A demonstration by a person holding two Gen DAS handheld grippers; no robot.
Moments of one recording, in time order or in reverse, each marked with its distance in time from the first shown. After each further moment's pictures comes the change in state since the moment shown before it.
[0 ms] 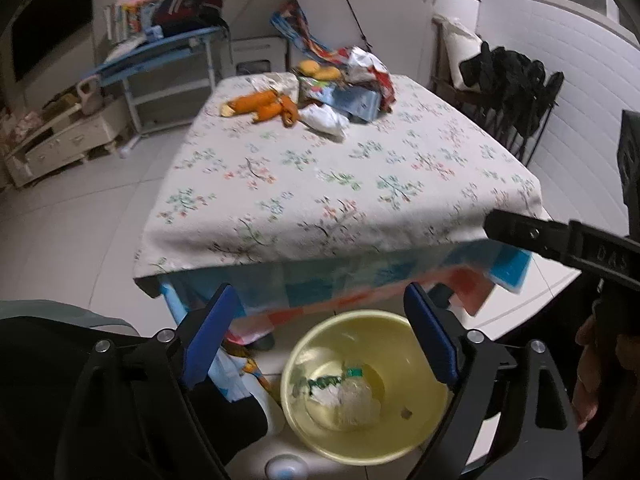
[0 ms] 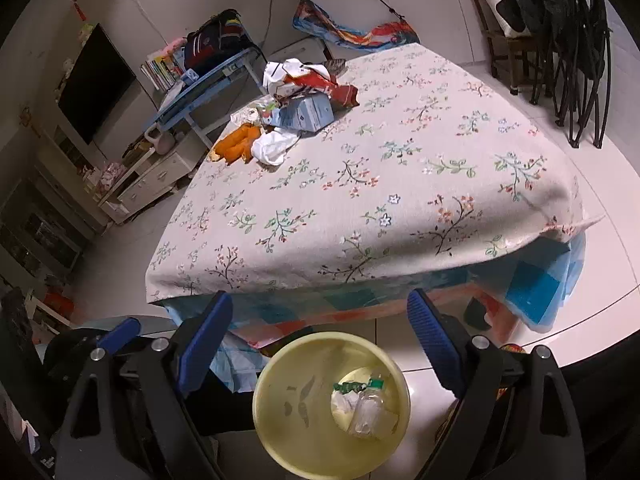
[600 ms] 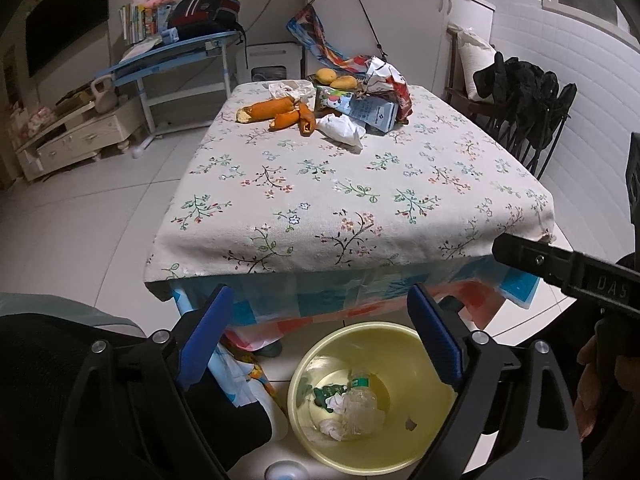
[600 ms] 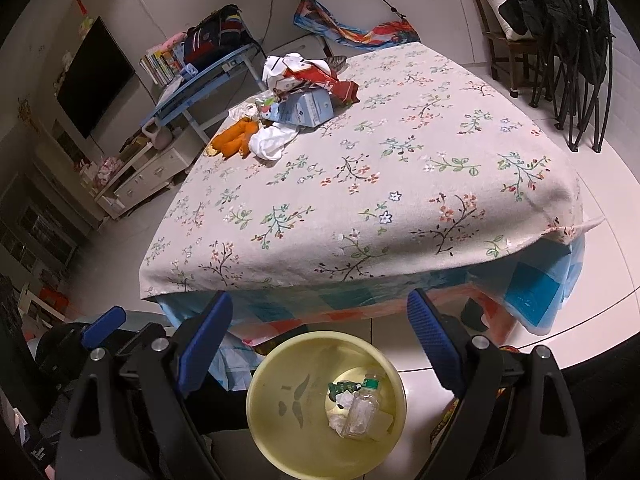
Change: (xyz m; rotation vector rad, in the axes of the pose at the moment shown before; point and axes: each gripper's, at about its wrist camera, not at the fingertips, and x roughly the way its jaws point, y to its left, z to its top) left arm 0.002 0.006 0.004 -0.036 -0.022 0.026; right arm 0.005 0.002 -0.003 -0.010 0.008 -0.011
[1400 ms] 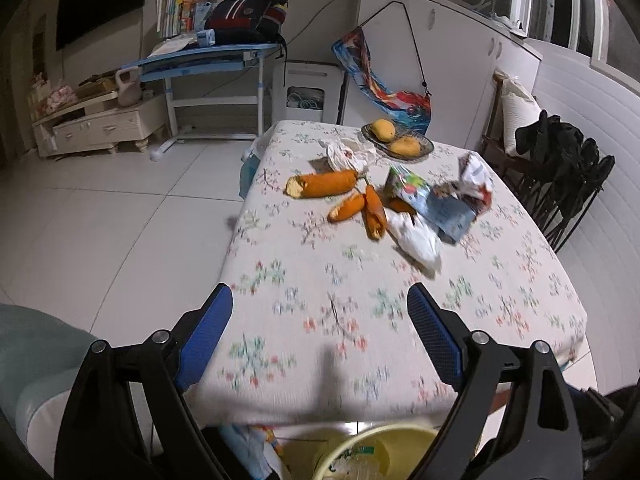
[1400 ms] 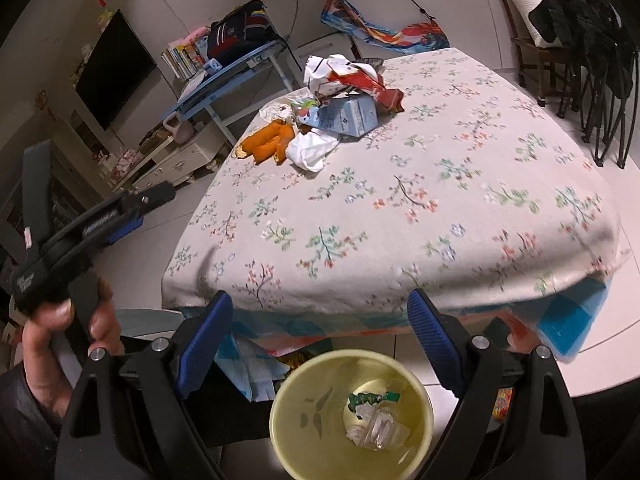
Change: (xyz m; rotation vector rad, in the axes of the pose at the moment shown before) left arm 0.058 0.072 0.119 -0.143 -0.056 0.037; right arm 0.024 0.029 0.026 -0.042 0.015 0.067
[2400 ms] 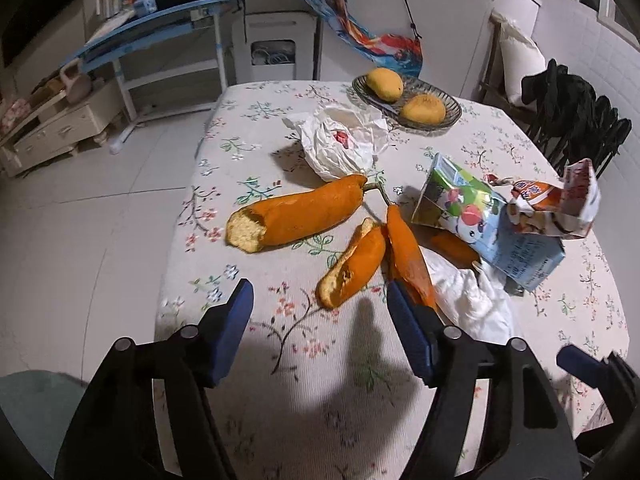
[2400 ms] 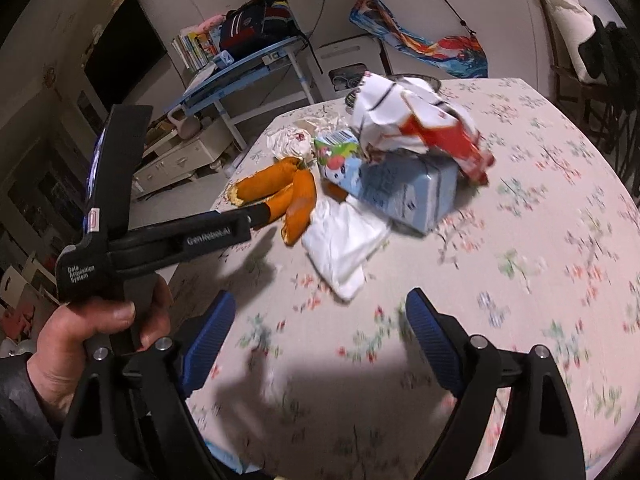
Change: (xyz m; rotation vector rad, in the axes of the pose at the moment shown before) left arm 0.168 -0.020 0.071 0.128 0.193 -0.043; right arm 0.102 0.031 0.095 -0.114 0.002 0.011
